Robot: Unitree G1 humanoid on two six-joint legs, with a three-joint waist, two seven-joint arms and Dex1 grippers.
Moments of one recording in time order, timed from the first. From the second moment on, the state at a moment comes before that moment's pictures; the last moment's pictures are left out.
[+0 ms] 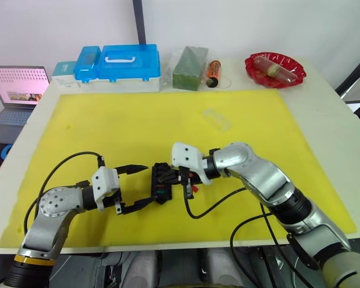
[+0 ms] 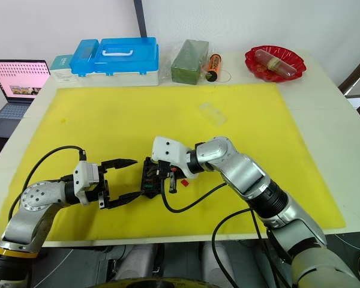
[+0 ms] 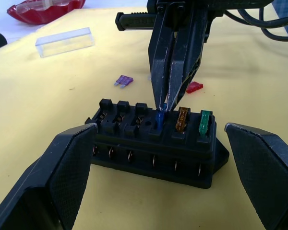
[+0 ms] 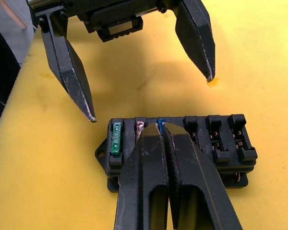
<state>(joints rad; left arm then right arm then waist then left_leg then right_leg) 0.01 0.64 0.02 -0.20 -0.40 -0.05 -1.09 -0.69 -0.49 0.54 -0.27 0.24 0.76 0.99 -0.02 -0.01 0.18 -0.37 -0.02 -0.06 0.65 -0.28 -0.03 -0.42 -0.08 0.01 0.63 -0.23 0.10</state>
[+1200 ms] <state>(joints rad) 0.06 0.65 0.02 -0.20 -0.40 -0.05 -1.08 -0.67 -0.46 0.55 -0.23 0.21 0.78 0.96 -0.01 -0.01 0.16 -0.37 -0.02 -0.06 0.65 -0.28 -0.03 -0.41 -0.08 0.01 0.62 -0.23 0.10</state>
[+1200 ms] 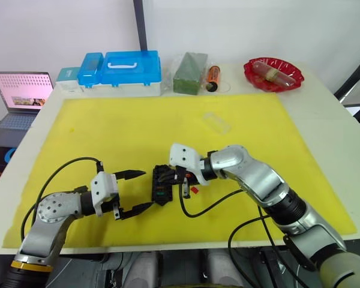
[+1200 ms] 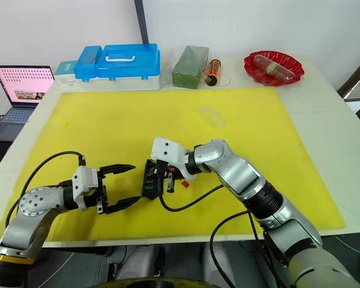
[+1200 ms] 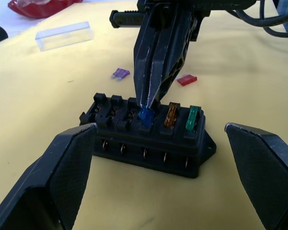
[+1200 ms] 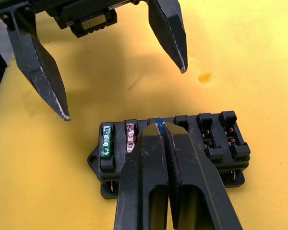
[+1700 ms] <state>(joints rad) 0.05 0.66 0.02 -0.20 -0.40 -0.05 -1.08 -0.67 -0.48 0.58 -0.23 0.17 0.71 0.97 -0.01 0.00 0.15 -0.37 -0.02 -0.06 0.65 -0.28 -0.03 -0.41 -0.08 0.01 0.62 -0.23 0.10</state>
